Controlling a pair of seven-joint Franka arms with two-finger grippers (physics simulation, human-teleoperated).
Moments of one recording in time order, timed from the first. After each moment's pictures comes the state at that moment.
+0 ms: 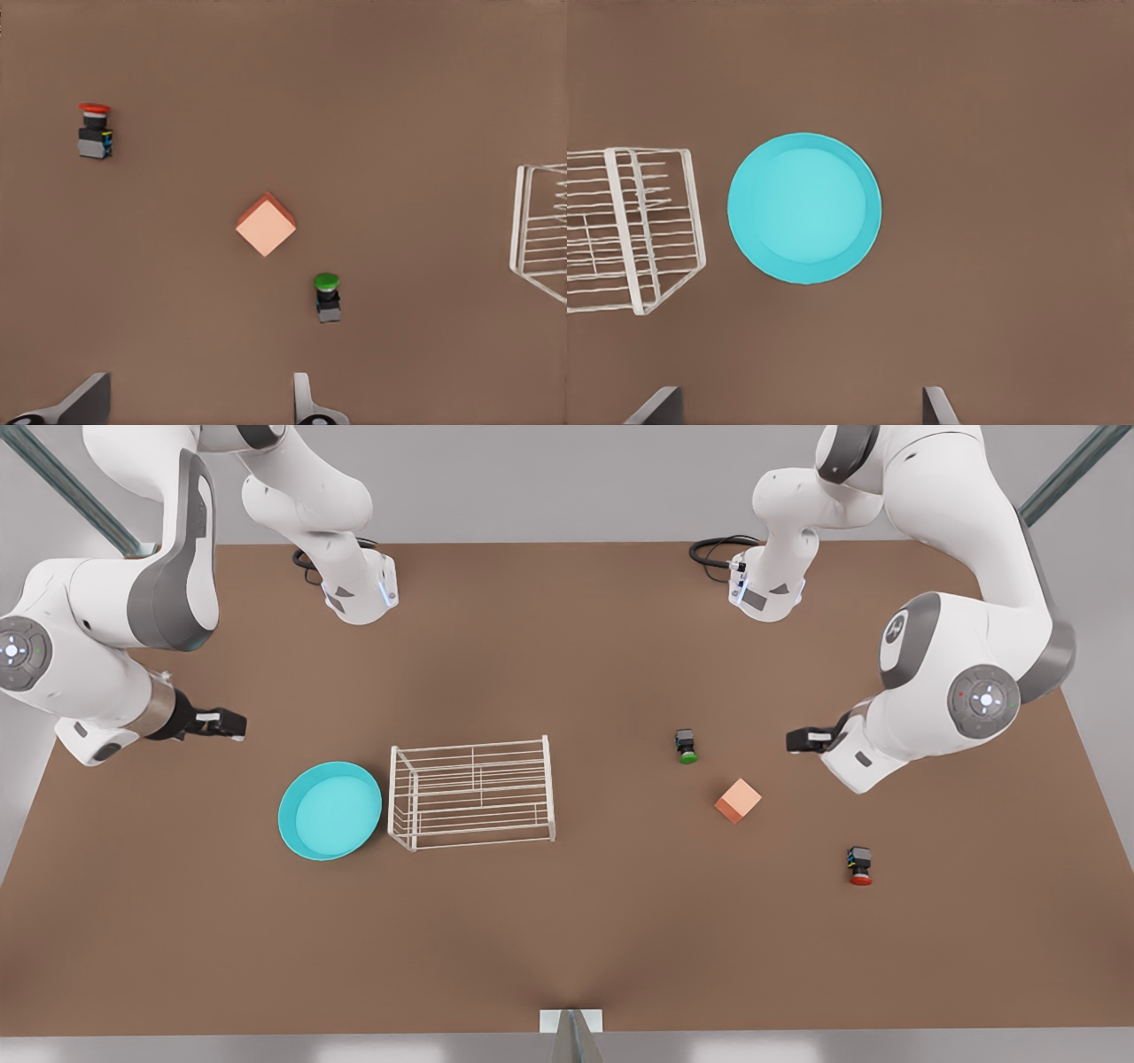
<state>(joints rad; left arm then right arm) -0.09 0.37 -0.13 -1.21 -0.03 1.34 -0.21 -0.08 0.16 0.08 -1.48 -0.05 1.47 0.00</state>
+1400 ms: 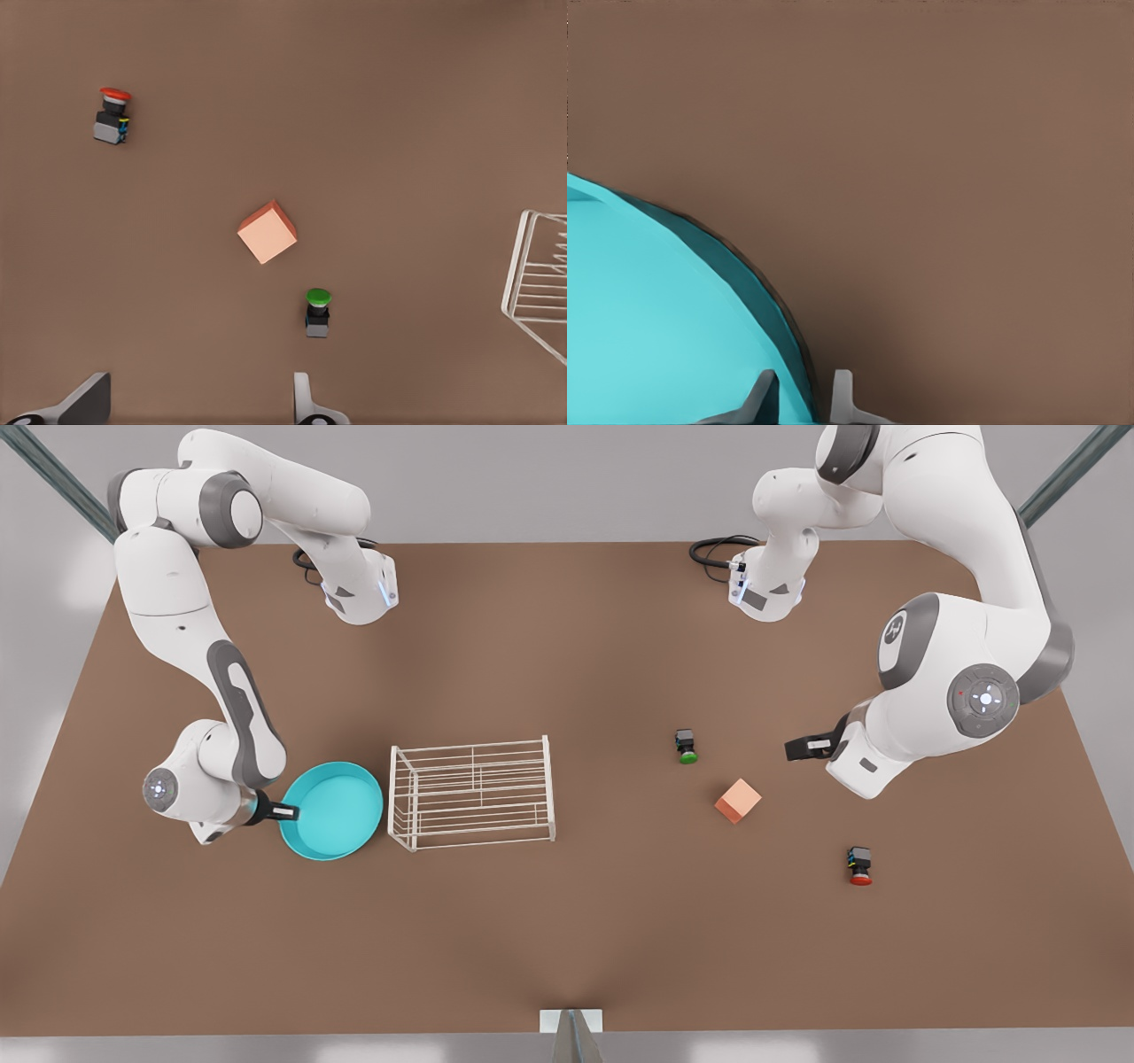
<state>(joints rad) -0.09 0.37 -0.13 -1.21 -0.03 1.36 -0.35 -0.26 0.59 0.10 -1.92 0.12 2.33 -0.14</state>
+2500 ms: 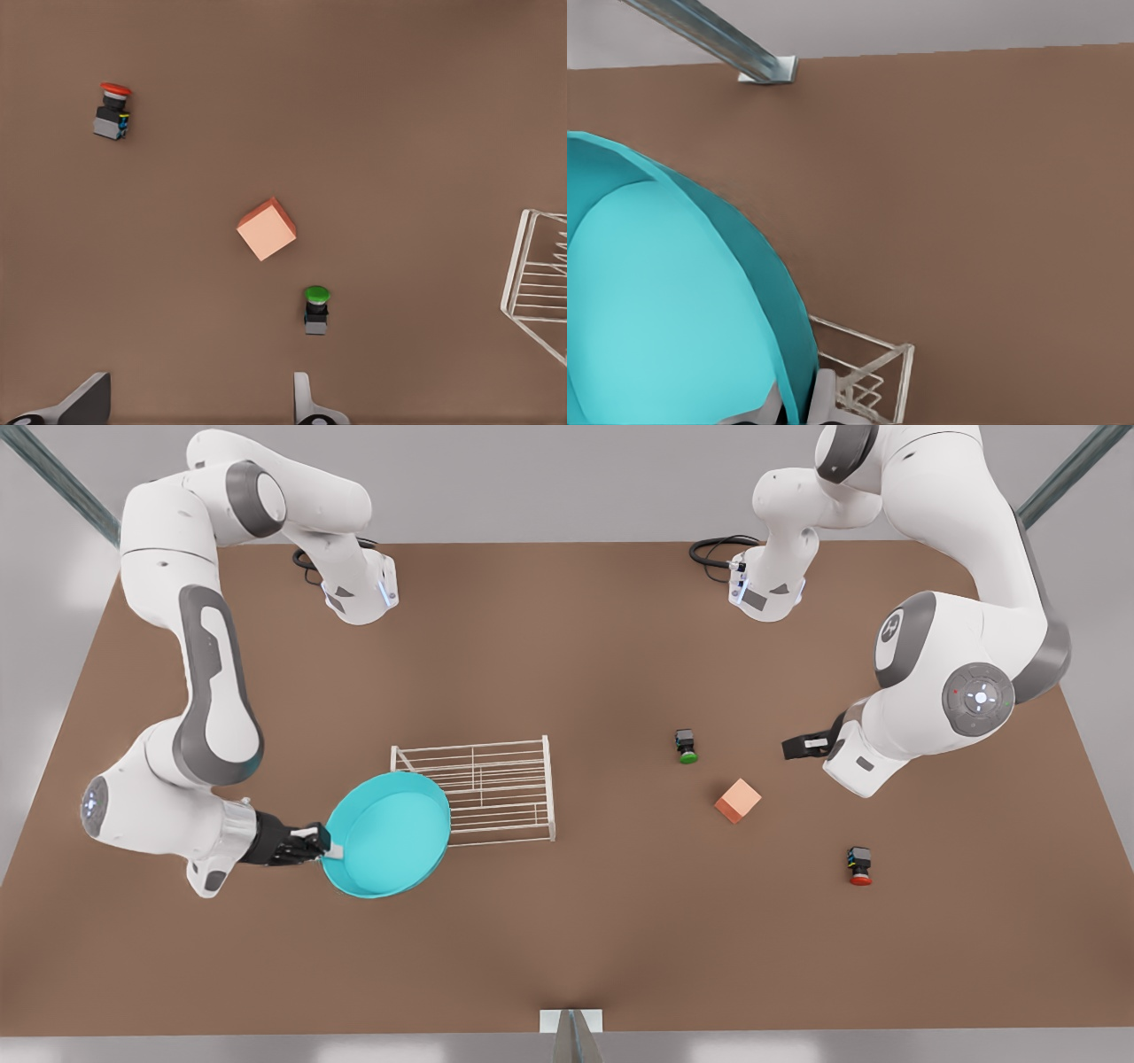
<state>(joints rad) -0.09 0.37 -0.14 -1.21 -0.03 1.35 -0.36 -0.13 0.59 0.27 -1.30 0.42 1.88 -0.29</state>
